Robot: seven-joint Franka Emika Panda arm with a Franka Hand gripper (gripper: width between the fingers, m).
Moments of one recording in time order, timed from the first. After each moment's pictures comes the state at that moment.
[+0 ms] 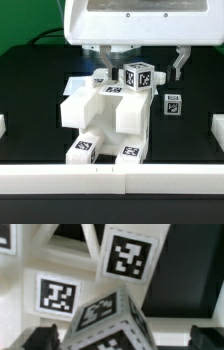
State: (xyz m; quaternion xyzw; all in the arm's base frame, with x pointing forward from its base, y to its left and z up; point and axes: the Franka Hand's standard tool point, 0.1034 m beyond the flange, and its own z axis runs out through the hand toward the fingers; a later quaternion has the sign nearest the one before) arm 0.622 0.007 0.117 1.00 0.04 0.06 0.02
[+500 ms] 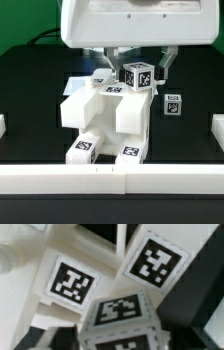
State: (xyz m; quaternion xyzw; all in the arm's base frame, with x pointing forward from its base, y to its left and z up) arm 0.622 0.003 0.116 0.99 0.11 0.06 0.02
